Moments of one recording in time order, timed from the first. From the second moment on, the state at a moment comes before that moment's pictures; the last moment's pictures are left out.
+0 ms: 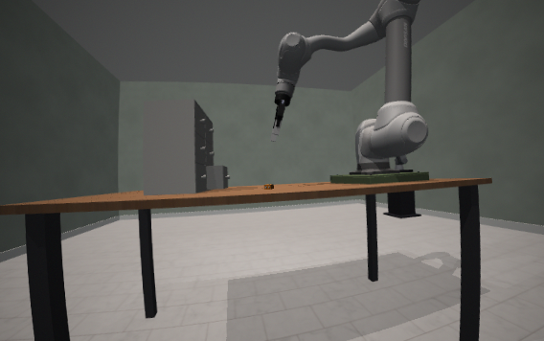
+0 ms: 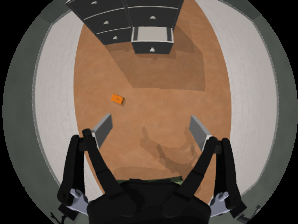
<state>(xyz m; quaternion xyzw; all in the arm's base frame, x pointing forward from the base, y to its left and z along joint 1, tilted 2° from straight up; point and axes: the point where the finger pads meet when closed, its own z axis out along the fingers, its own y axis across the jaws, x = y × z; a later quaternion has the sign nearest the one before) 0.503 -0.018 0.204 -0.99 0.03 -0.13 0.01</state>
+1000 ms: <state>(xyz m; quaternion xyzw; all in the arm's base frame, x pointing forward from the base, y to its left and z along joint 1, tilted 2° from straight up) 0.551 -0.018 0.157 -0.92 0.04 -0.40 -0.02</state>
